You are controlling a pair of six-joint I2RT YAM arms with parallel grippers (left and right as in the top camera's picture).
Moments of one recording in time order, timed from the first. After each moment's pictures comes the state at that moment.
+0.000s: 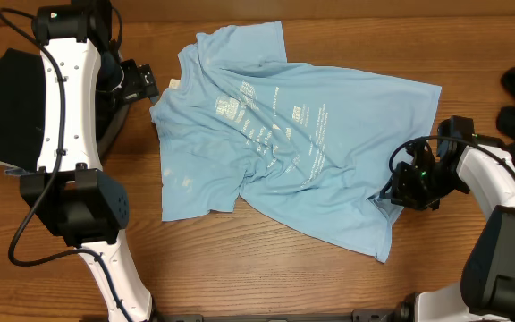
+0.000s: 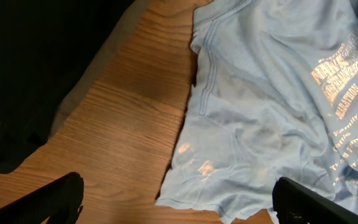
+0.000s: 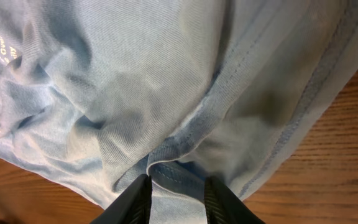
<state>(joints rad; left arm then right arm) 0.08 2.16 2.28 -1.61 0.01 -0.31 -0.23 1.69 1.01 -0.99 -0.38 0.04</state>
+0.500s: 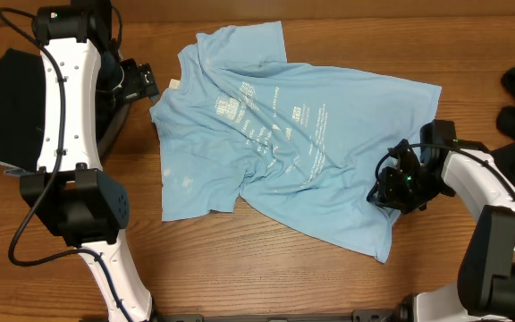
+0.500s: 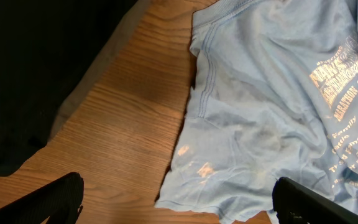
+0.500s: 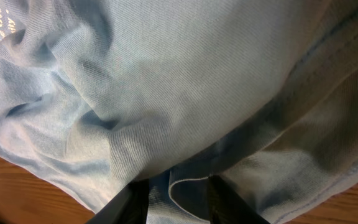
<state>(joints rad) 0.08 2.16 2.28 -1.60 0.01 -0.31 -0.15 1.69 0.95 -0.90 -0.39 0.02</state>
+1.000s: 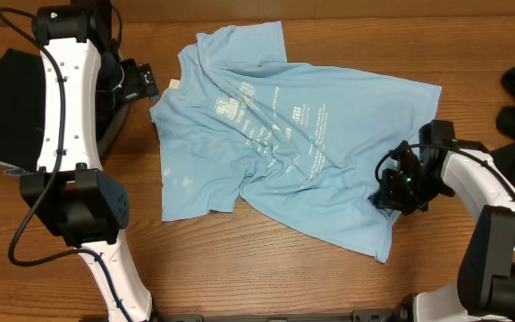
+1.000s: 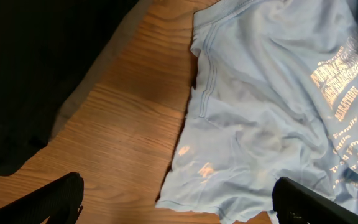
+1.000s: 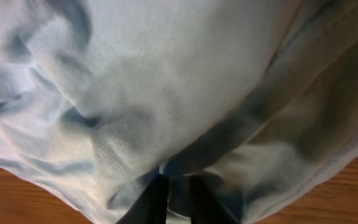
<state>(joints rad) 0.08 2.16 2.28 -1.60 0.01 -0.31 -0.14 1.69 0.95 -0.92 -0.34 0.03</state>
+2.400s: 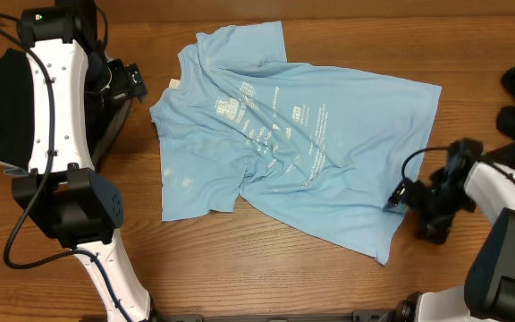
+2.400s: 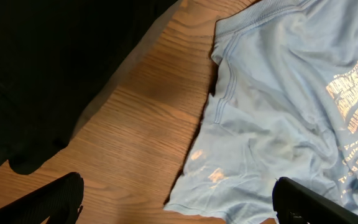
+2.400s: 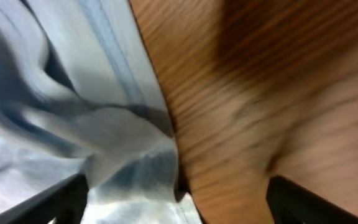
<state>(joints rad) 0.13 2.16 2.28 -1.60 0.00 -0.31 -0.32 1.66 0.86 -0.95 -0.27 0.37</state>
